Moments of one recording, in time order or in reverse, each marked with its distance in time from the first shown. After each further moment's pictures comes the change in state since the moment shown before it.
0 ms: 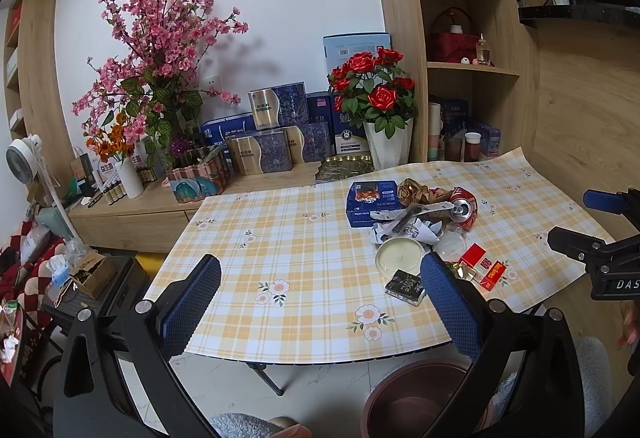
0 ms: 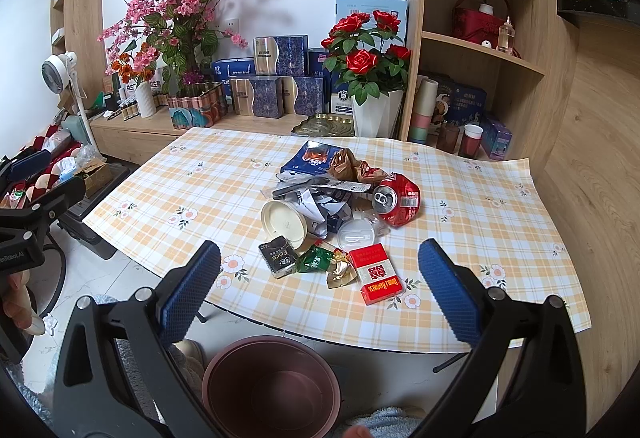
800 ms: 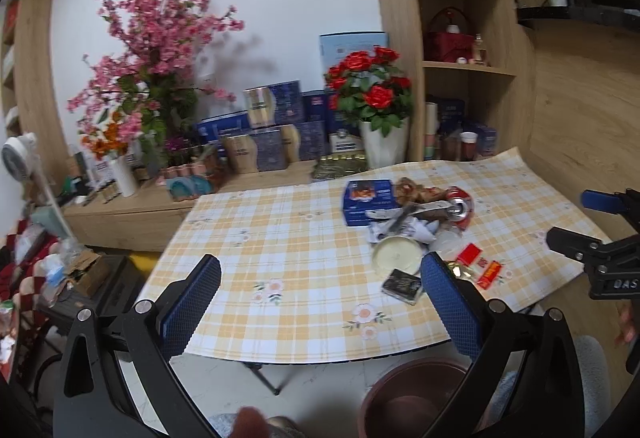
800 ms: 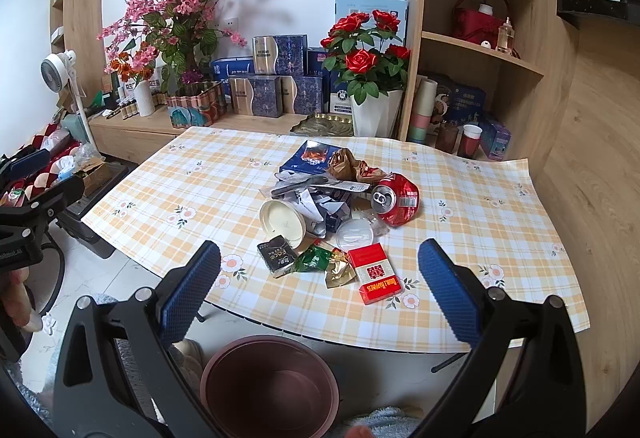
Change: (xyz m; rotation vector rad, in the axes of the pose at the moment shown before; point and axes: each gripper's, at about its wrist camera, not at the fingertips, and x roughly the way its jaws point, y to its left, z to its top) left arm 0.005 0.001 -0.004 0.006 0.007 -0.062; right arm 0.004 -0.001 -0.001 0.000 0.005 -0.006
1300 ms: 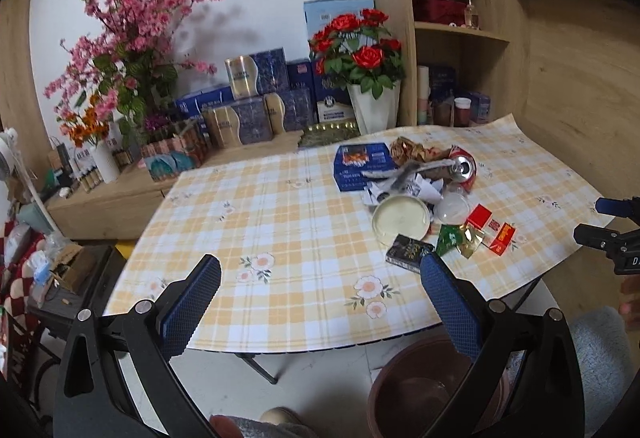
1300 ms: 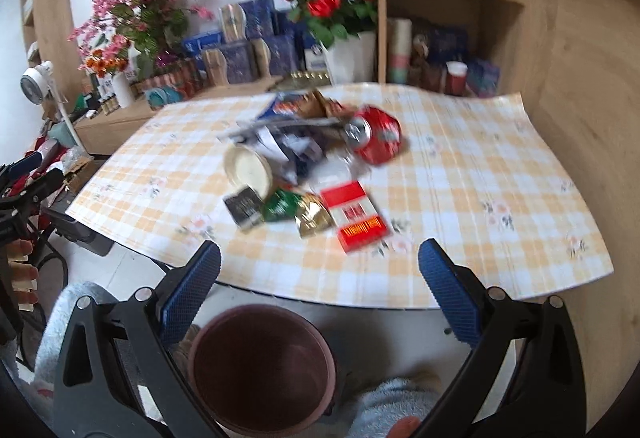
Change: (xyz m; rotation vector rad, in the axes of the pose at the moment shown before) left arm 0.058 0.005 -0.039 0.023 0.093 -0.026; right arm 0.047 -0.051 -0.065 0.118 0.130 -0.014
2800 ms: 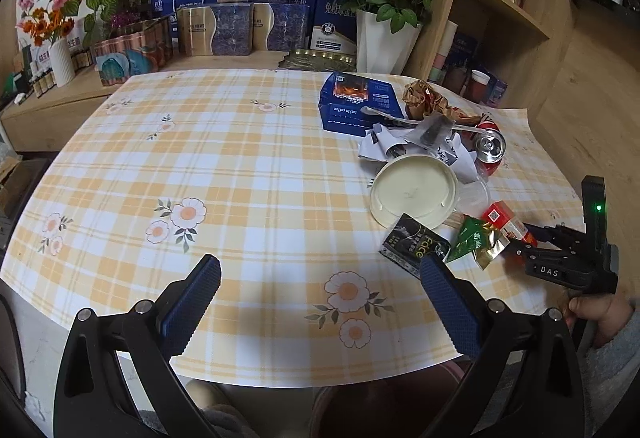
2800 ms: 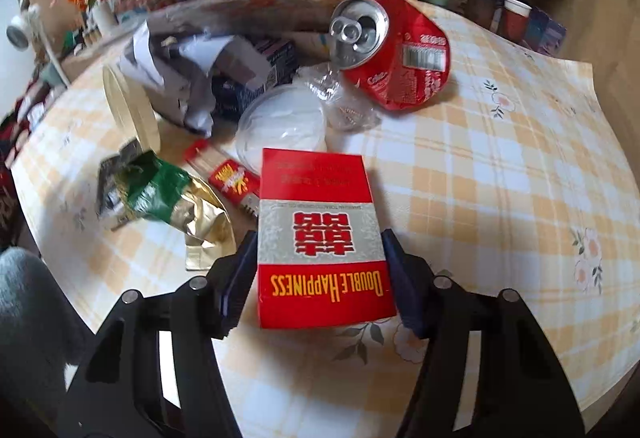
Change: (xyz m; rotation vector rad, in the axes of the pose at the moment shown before) left arm 0.153 0.013 -0.016 -0.223 0.221 -0.147; right arm 0.206 -0.046 0.022 -0.079 0.195 0.057
